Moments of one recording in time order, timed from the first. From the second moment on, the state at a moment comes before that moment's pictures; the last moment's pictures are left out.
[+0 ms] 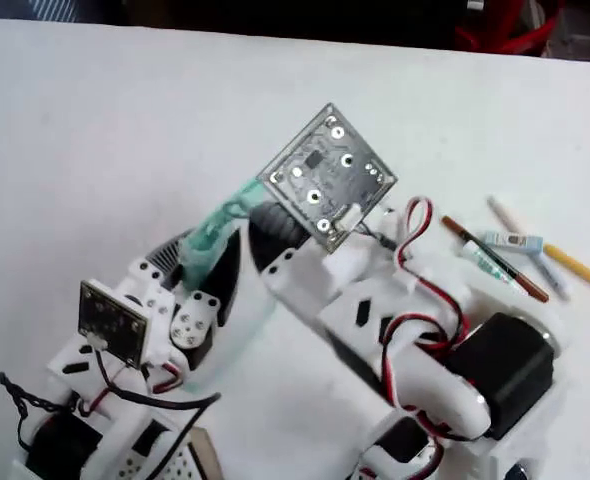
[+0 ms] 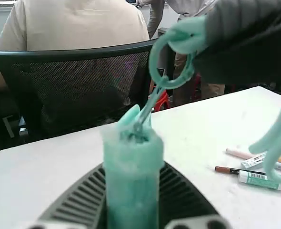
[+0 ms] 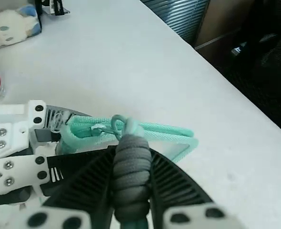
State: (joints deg) left arm 24.7 -97.1 63.4 51.3 -1.4; right arm -39.6 -31.4 -25.8 97.8 14.2
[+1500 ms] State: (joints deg) left arm 24.0 -99.6 68.3 51.4 -7.7; right arm -16.0 -3.8 -18.6 78.9 24.0
